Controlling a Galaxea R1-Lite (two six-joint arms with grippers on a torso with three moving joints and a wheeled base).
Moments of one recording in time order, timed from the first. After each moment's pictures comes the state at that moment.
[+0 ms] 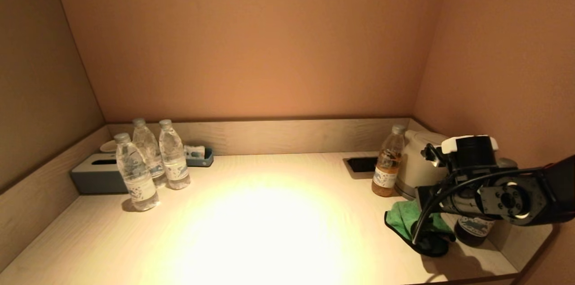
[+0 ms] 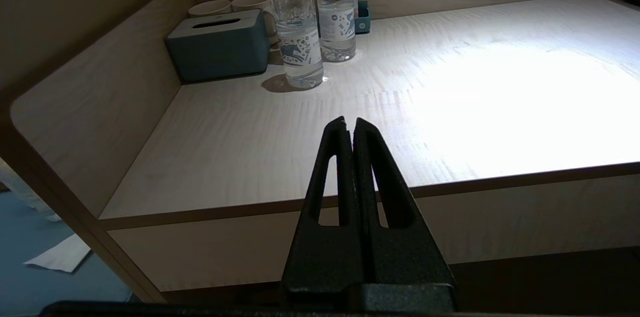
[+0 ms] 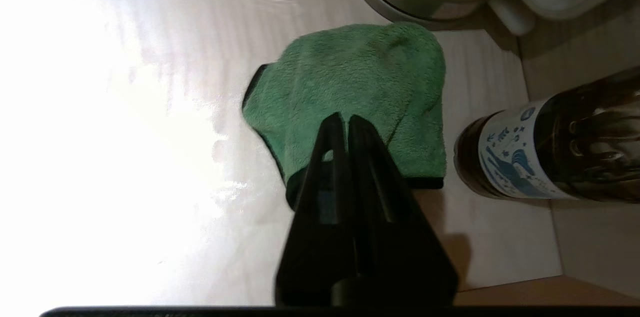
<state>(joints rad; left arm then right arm) 0.01 0.00 0.00 0.00 -0.03 0.09 0.02 1.79 -0.77 -0.28 -0.13 -0.02</state>
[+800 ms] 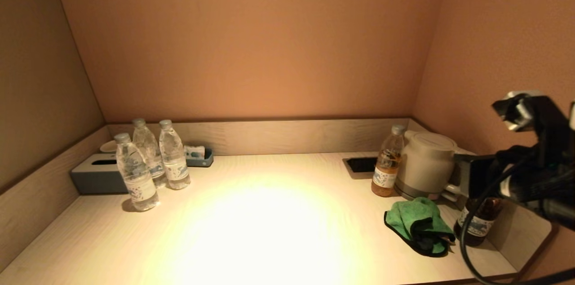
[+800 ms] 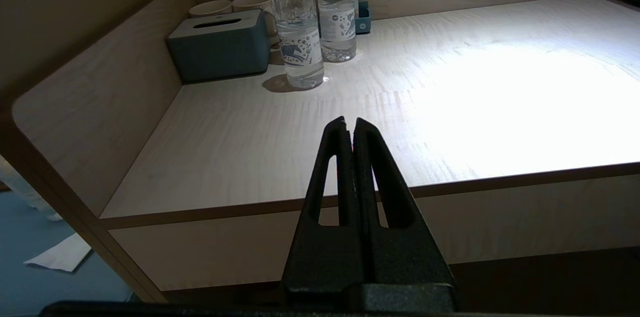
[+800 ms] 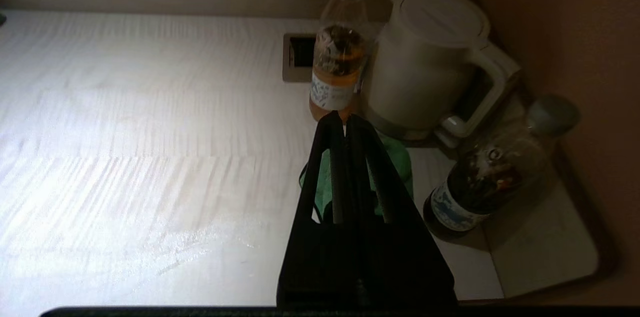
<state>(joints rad) 0.01 0.00 0.00 0.00 -0.03 0.09 0.15 1.22 -0.69 -0.22 -0.16 -0.02</state>
